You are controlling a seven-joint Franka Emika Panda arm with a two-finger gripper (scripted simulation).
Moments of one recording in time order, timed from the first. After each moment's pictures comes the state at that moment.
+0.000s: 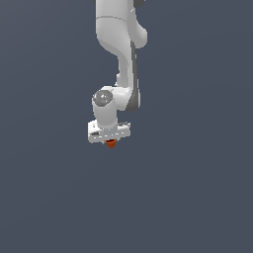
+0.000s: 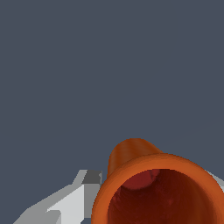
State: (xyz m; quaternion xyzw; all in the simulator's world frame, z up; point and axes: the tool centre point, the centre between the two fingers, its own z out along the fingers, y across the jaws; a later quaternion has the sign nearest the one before) arm -0.052 -0.082 0.039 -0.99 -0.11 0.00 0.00
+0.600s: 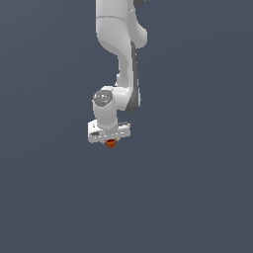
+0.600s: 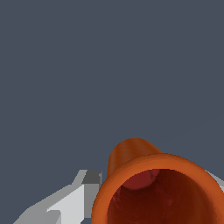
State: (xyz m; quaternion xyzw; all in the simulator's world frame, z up) arm -0.052 -0.081 0.039 -0.99 -0.11 0.00 0.00
